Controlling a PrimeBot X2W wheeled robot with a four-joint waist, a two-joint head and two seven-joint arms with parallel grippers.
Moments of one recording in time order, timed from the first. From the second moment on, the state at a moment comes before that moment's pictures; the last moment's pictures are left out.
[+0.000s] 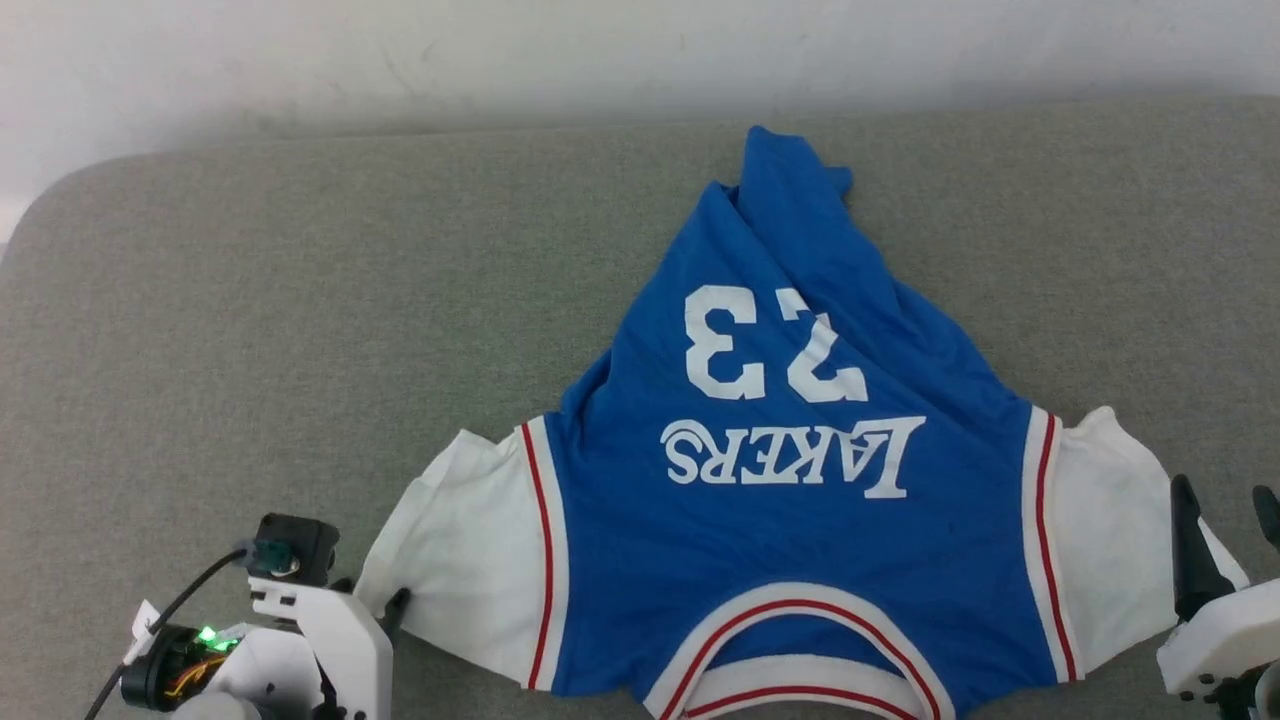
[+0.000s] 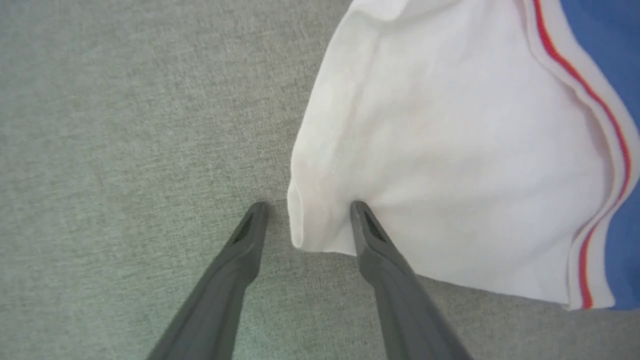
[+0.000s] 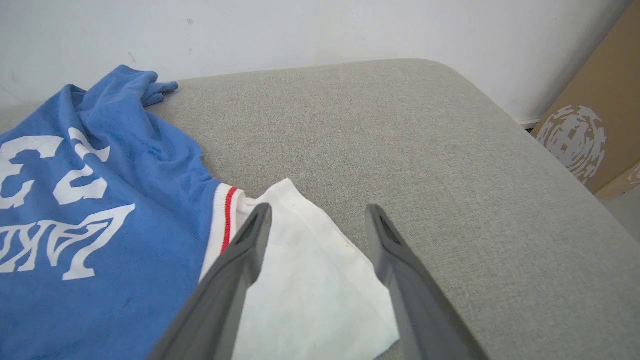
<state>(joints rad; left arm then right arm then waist) -0.02 0.30 -0.10 0.13 -0.26 -0.11 0.52 0.06 -0.07 -0.33 -0.03 0.14 0.13 0.14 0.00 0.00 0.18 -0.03</state>
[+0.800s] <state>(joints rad) 0.07 0.25 -0.04 -0.19 -0.44 -0.07 0.56 0.06 -0.30 -0.35 0.07 0.20 0.13 0.63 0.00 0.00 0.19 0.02</state>
